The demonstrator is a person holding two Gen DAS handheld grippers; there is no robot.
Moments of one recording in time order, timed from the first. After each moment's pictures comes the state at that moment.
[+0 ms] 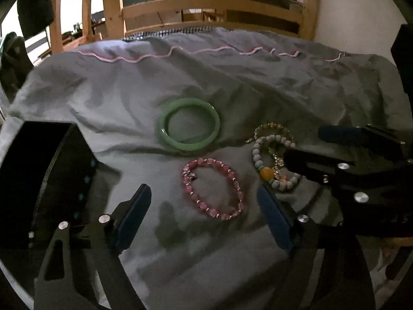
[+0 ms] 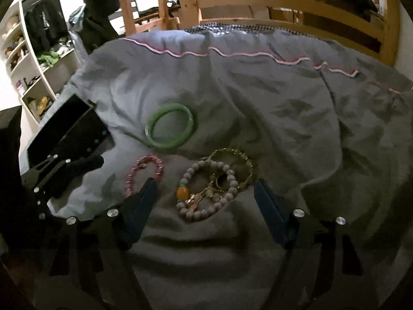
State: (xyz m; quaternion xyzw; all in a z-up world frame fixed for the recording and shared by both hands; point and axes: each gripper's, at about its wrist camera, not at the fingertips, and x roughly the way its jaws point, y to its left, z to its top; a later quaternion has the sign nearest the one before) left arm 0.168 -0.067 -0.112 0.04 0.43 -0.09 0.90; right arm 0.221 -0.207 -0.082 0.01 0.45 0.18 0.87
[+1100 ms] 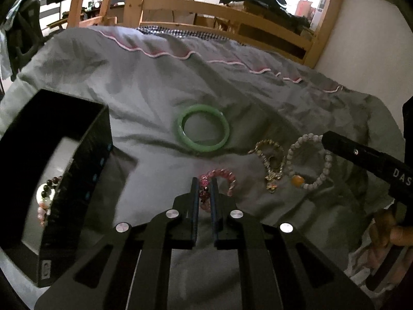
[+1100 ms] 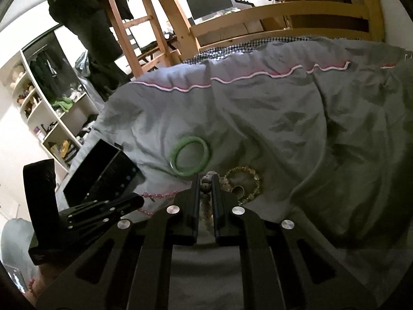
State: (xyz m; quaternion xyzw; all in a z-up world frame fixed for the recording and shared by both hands) left arm 0.151 -0.027 -0.089 -0.06 0.42 -0.10 0.90; right arm 0.194 -0.240 -0.039 0.13 0.39 0.20 0.89
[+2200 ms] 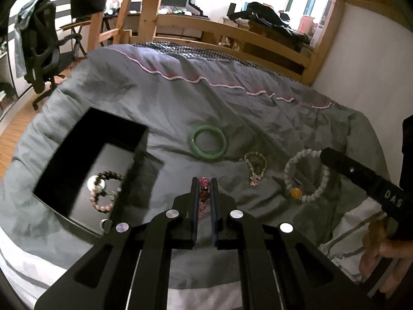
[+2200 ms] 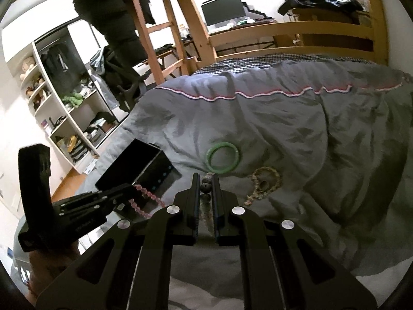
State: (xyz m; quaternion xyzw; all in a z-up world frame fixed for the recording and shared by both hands) left arm 0.093 0.001 -0.014 -0.08 0.40 -0.08 0.91; right arm 0.140 -0.210 0.026 0.10 0.38 0.22 0.89
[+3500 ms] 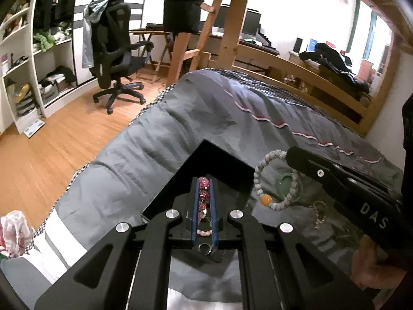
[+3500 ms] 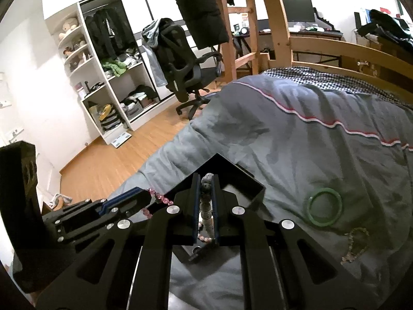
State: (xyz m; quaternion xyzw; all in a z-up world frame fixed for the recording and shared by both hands) left arm 0.081 0.111 0.020 -0.12 0.35 0.10 0.92; right arm 0.183 -0.022 0.053 0.03 0.37 0.35 0.86
